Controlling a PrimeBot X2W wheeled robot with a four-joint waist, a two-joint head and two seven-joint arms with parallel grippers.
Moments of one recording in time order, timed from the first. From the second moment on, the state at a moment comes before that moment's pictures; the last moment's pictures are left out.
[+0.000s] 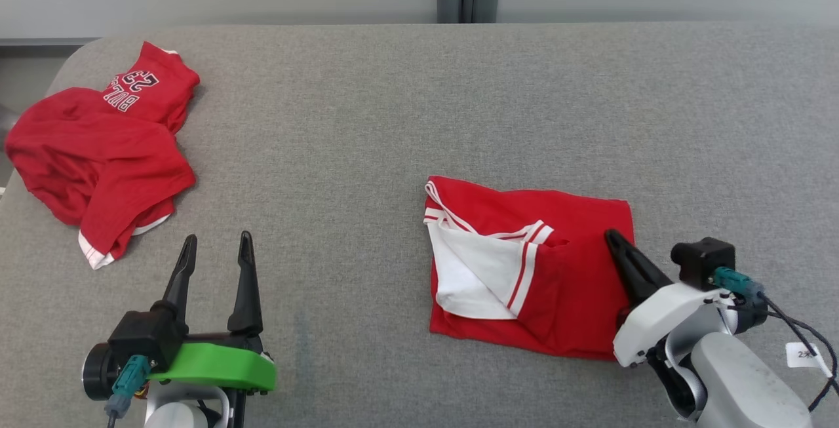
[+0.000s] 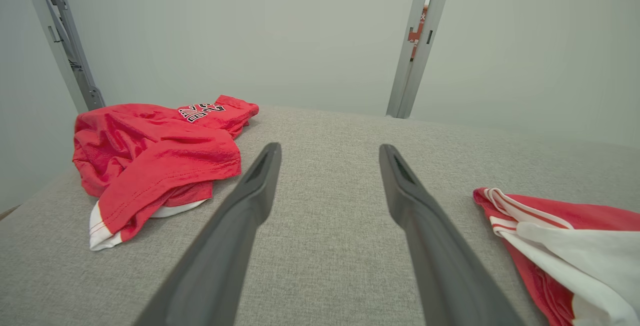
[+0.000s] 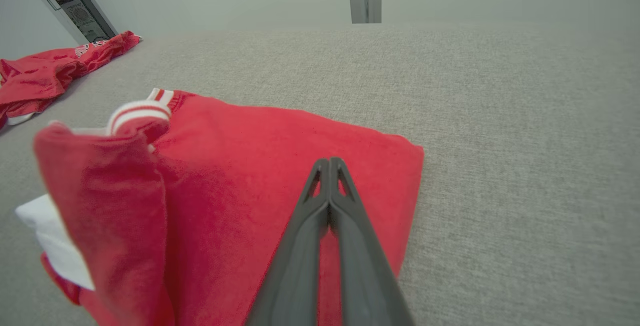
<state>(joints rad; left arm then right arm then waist) -0.09 0.05 -0.04 0.19 -0.23 -0.09 -0.26 -0.31 -0.26 0.33 0.54 0.44 0.13 -0.22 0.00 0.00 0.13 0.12</state>
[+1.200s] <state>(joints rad) -0.09 0.05 -0.03 0.17 -0.22 -0.08 -0.26 -0.25 -0.24 0.24 0.36 0.37 0.13 -0.26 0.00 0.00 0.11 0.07</state>
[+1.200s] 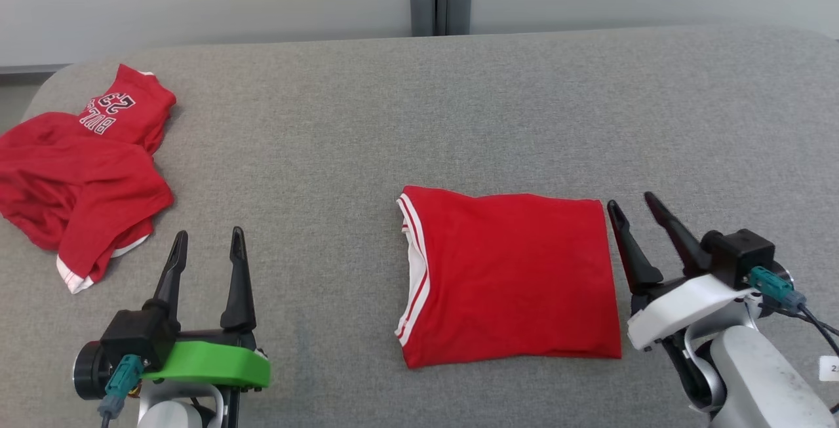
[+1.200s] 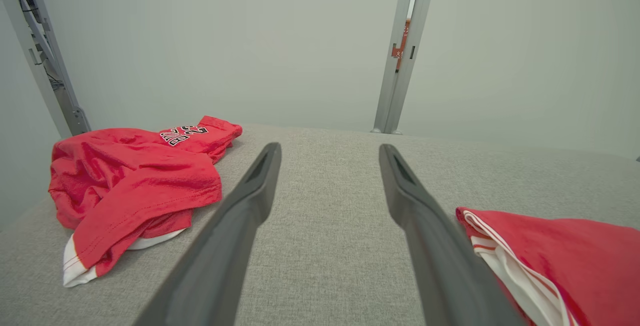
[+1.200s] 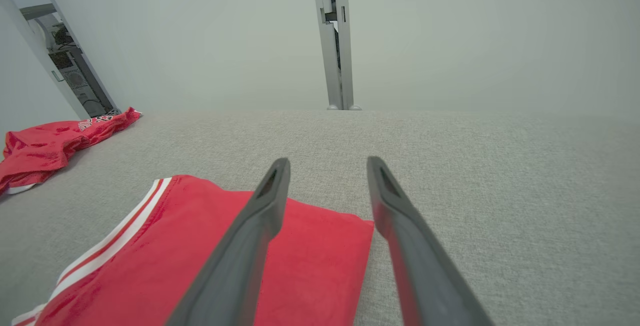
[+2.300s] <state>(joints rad) 0.02 0.06 0.04 0.18 -0.16 -0.10 -0.26 0.07 -0.20 0.00 0.09 0.26 0.13 -0.26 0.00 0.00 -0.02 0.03</state>
